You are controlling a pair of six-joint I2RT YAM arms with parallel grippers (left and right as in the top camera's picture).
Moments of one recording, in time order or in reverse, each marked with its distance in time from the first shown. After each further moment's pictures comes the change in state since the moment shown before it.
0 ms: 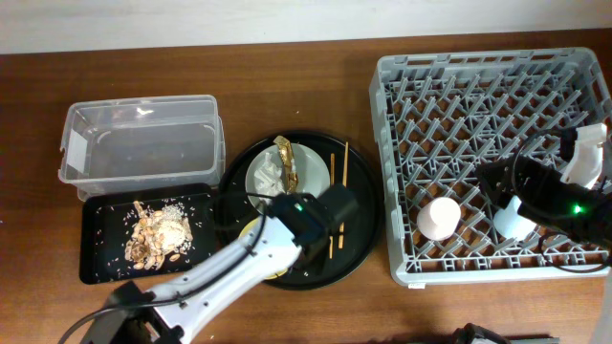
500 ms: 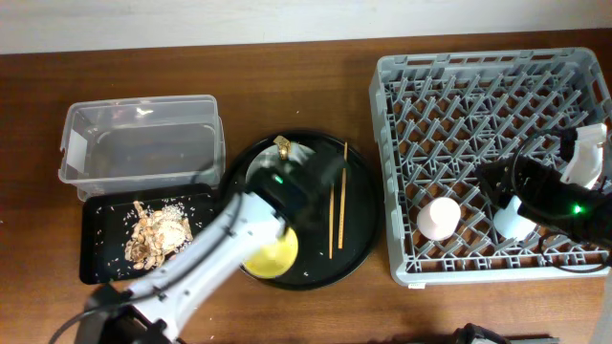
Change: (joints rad) left arm 0.145 0.003 0.156 0.096 -0.093 0.044; right arm 0.000 0.000 0.000 0.000 0.000 0.000
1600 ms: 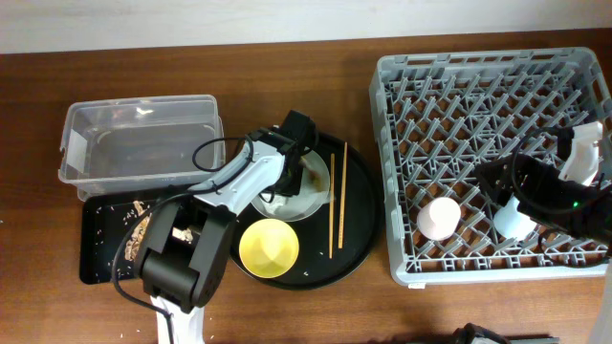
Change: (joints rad) left arm 0.229 0.435 0.093 0.187 0.010 0.171; right arm 0.000 0.031 0.000 -0.021 0.000 0.000
